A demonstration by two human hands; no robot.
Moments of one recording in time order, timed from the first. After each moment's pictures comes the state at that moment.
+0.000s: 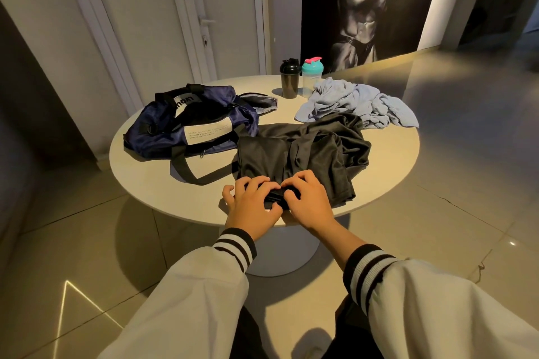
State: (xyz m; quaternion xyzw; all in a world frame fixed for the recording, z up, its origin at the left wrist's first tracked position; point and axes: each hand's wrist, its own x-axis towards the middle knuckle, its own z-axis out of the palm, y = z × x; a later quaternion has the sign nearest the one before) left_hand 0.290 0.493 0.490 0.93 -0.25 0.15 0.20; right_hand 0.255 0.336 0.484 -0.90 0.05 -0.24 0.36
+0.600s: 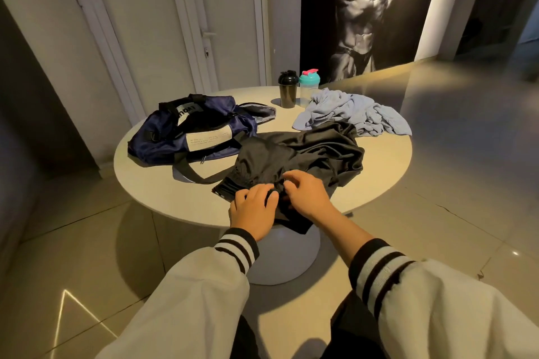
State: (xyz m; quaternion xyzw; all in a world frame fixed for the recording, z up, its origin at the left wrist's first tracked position) left_hand 0.280 0.479 0.505 0.93 -0.18 0.03 0.31; right_hand 0.252 0.332 0.530 -0.89 0.10 -0.15 0.42
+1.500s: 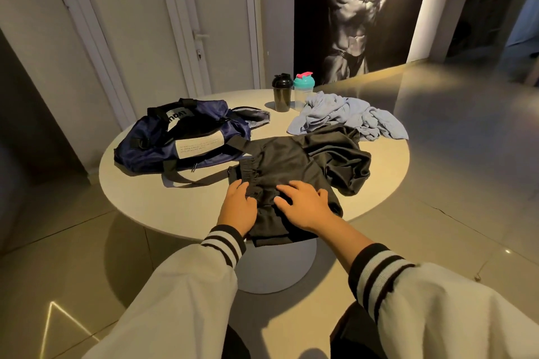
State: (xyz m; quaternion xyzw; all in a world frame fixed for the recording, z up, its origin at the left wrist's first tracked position) left_hand 0.329 0.479 0.511 0.91 -0.12 0.00 0.40; right_hand 0.268 0.312 0.518 -0.98 0.07 -0.04 0.17
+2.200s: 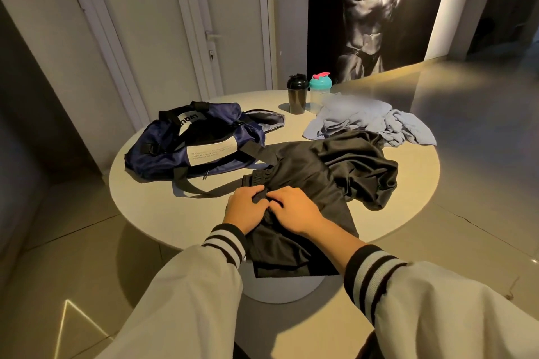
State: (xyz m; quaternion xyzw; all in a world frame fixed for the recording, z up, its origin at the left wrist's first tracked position) left_hand 0.378 0.490 0.516 0.91 -0.14 -0.04 0.38; right_hand 0.326 0.347 0.516 -0.97 -0.02 -0.07 0.25
